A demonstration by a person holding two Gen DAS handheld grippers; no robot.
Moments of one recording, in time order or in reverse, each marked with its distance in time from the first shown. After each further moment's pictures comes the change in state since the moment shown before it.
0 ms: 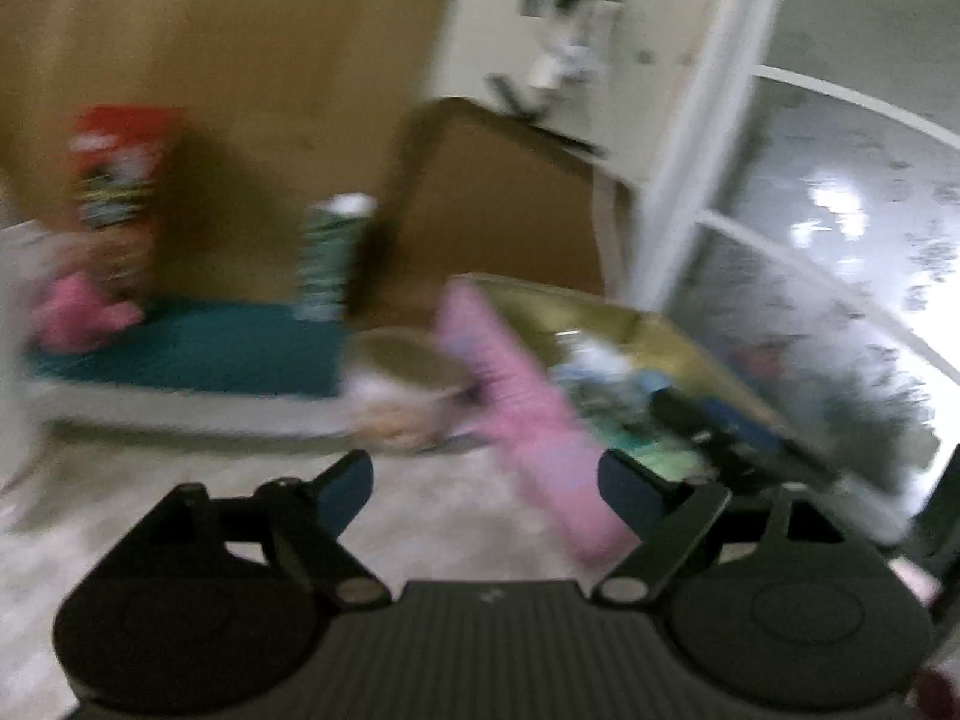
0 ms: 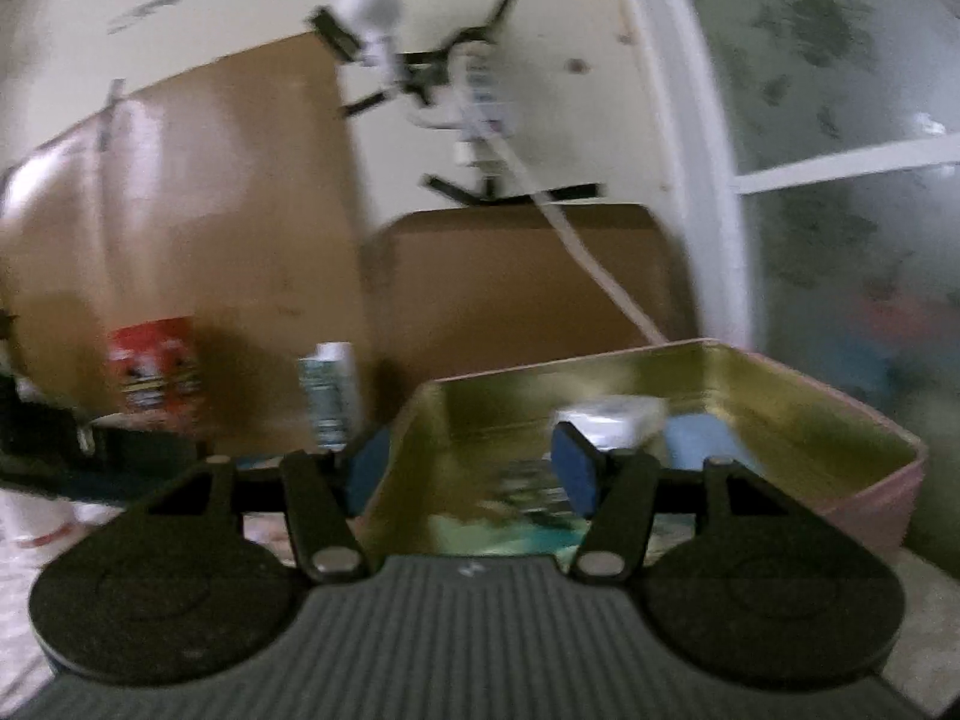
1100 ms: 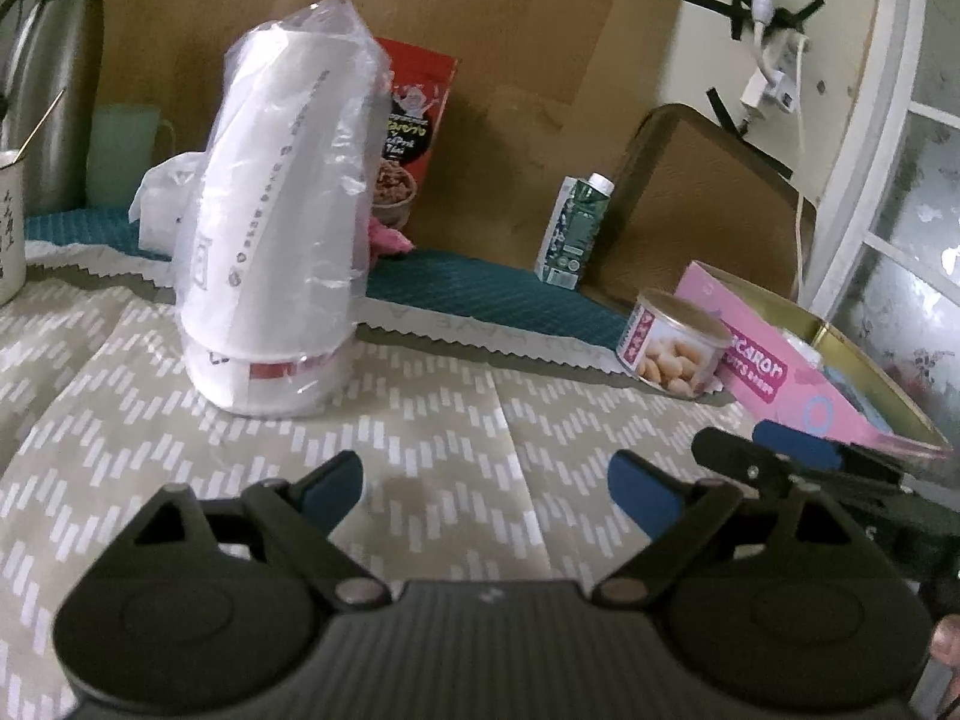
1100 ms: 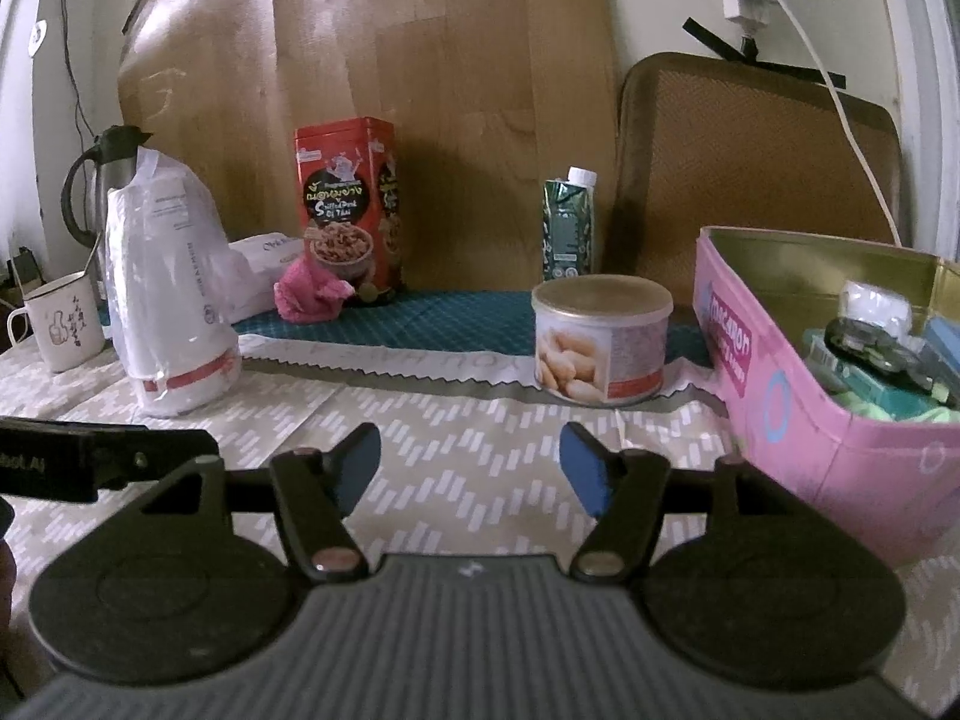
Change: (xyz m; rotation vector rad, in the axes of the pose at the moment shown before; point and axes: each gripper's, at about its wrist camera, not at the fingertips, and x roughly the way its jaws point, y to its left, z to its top) left arm -0.032 0.105 -0.048 -0.115 -0.033 0.221; right arm 0.045 0.113 -0.049 -0.128 0.268 0.194
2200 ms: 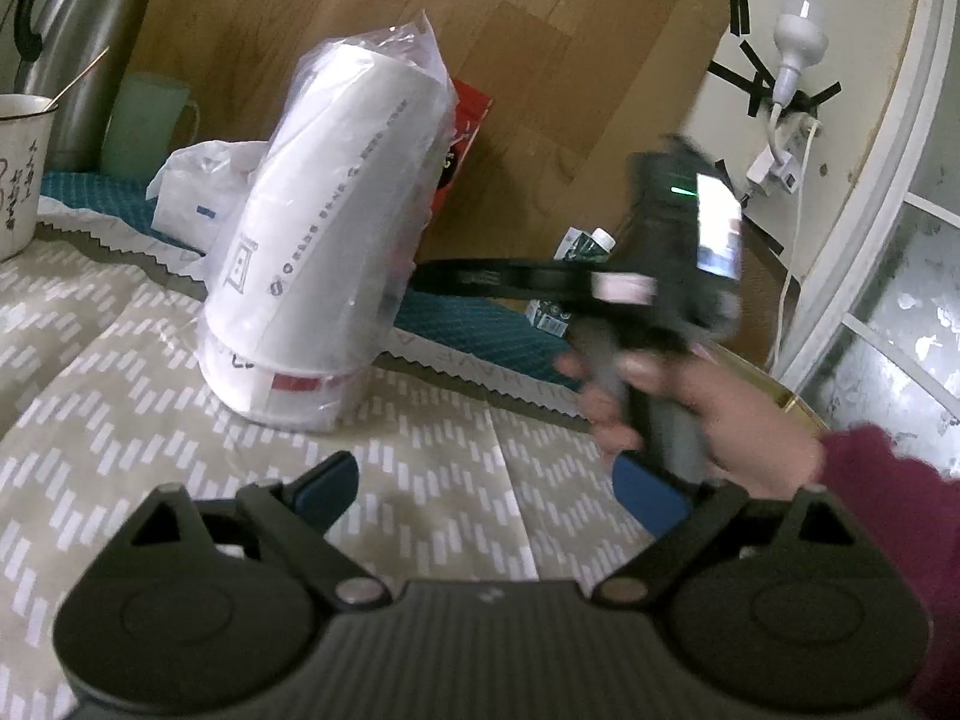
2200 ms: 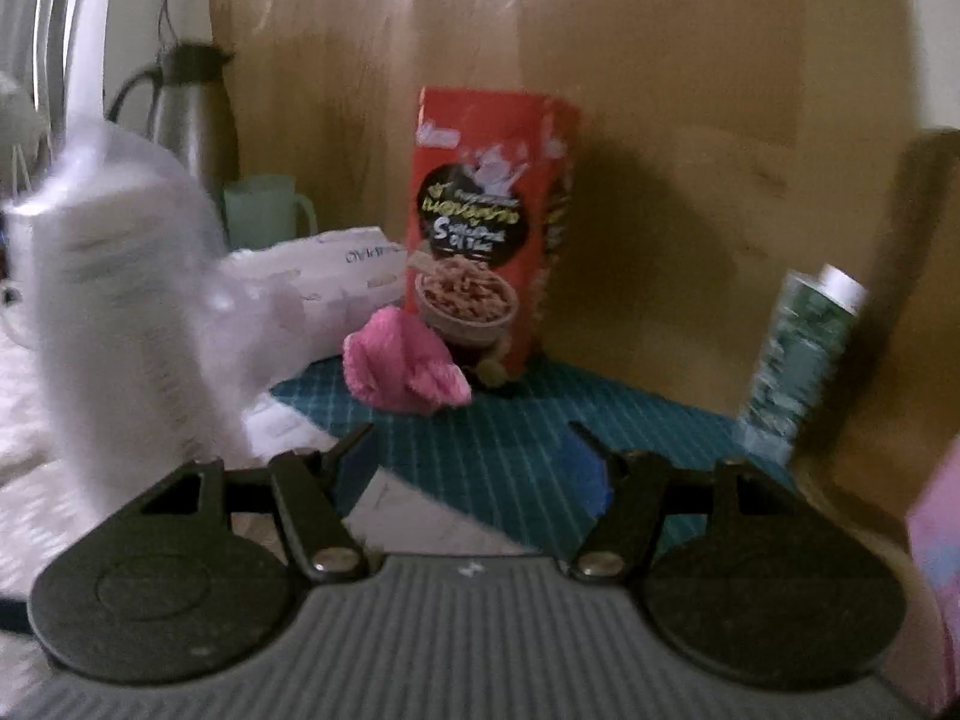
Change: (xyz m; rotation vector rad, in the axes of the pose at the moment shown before) left arm -0.009 0.025 0.002 -0.130 -0.066 -0.083; right arm 0.179 0.062 0.095 -0.288 0.108 0.224
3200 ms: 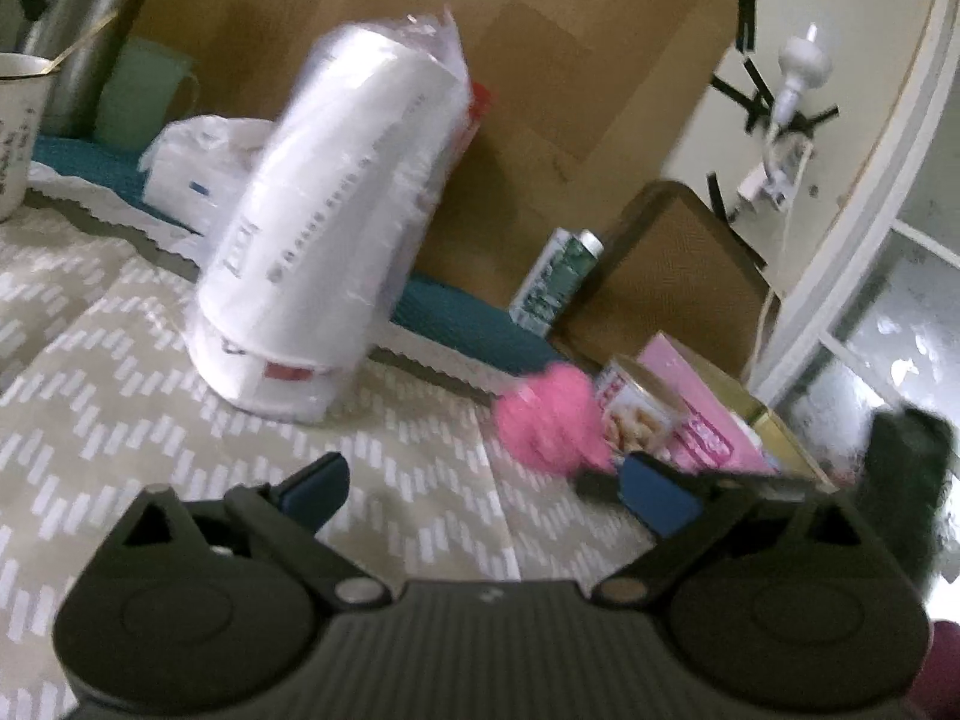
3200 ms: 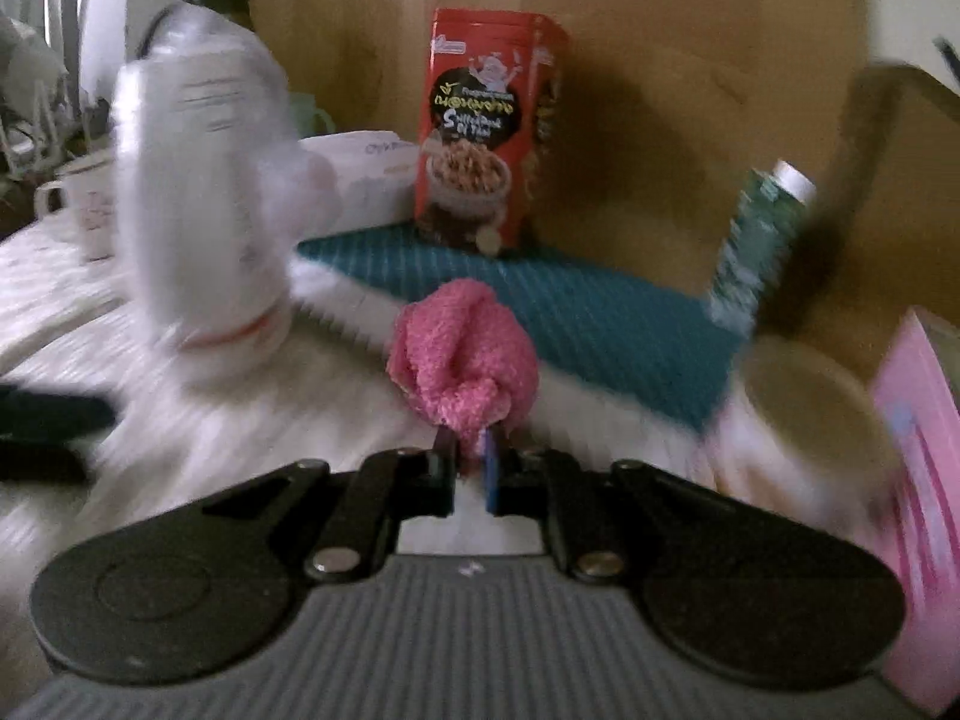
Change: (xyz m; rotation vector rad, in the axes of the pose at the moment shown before) left arm 0.002 0.009 0.004 -0.052 0.031 -0.069; right arm -0.122 -0.005 -0.082 0.065 0.097 0.011
